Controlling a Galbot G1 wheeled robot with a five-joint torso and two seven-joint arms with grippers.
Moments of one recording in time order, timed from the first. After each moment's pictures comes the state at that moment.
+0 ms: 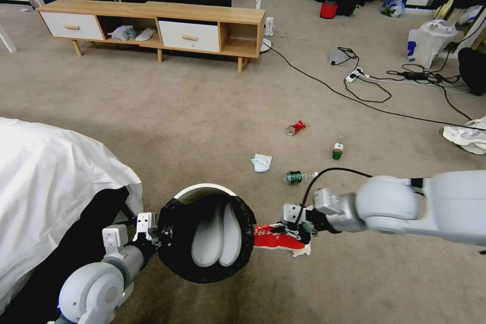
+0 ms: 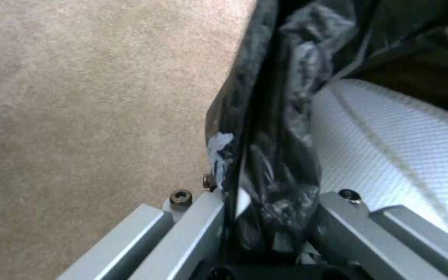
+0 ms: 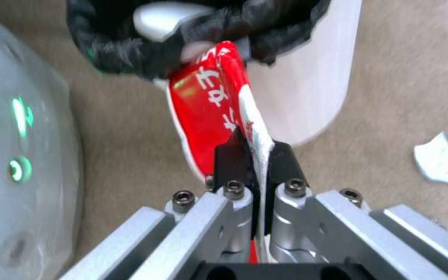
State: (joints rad) left arm 1.47 -1.08 -0.51 -2.12 -0.85 0.67 -0.21; right arm -2.25 -0.46 1.25 2.19 1.01 -0.26 -0.20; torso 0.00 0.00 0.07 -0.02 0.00
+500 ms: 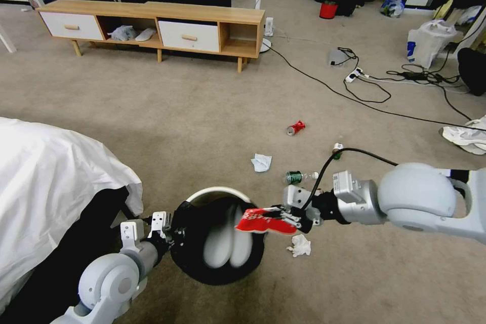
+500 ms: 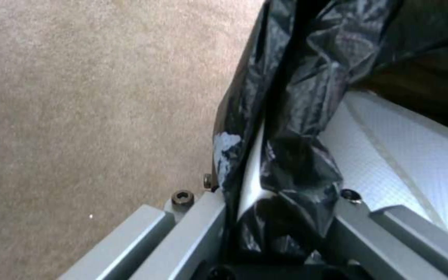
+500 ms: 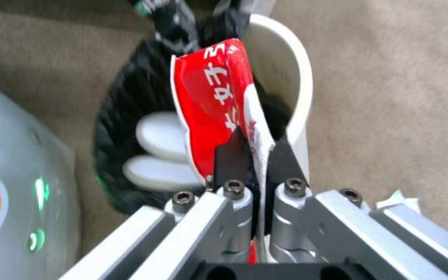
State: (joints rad) left arm 1.38 -1.06 -0.41 -2.08 -0.94 0.71 -0.29; right arm -2.12 -0.39 1.30 2.28 1.10 -0.23 -0.22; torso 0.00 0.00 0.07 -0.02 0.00
